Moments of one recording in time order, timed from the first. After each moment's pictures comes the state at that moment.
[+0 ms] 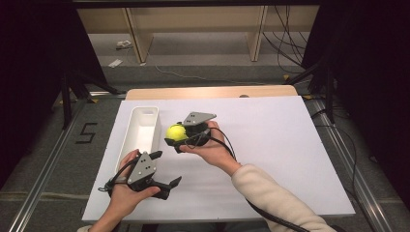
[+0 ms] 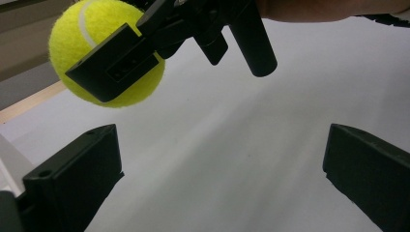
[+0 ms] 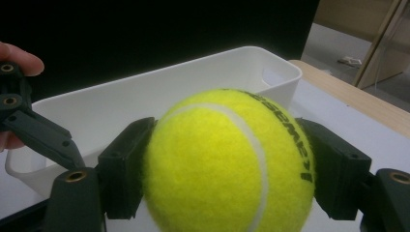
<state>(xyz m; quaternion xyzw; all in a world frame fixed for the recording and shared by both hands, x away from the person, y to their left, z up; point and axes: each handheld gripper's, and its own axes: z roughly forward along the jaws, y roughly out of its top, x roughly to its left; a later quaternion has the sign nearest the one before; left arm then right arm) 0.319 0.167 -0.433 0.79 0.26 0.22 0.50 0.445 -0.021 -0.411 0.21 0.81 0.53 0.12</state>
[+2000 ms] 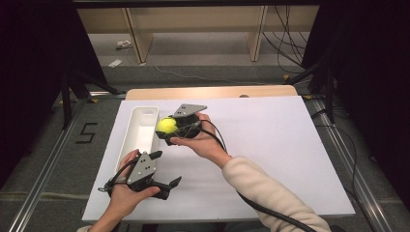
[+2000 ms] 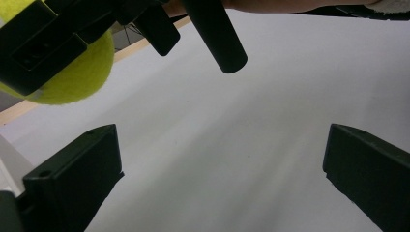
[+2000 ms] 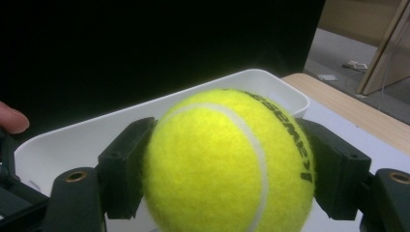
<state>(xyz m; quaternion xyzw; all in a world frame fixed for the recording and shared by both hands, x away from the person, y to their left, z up) 0.319 0.167 -0.432 0.79 0.26 0.22 0.50 0.459 0.003 -0.397 0.21 0.81 0.54 0.11</state>
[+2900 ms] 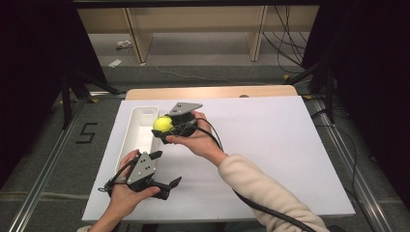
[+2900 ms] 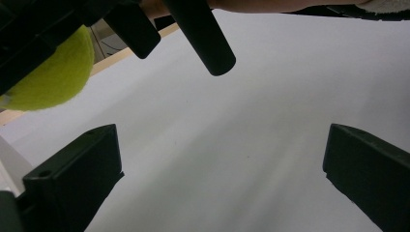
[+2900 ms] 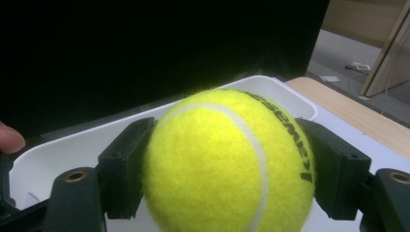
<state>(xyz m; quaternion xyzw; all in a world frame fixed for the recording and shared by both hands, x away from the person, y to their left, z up) 0.318 0.167 -0.432 0.79 0.26 0.22 0.51 0.462 0.015 -0.393 0.21 0.81 0.54 0.11</state>
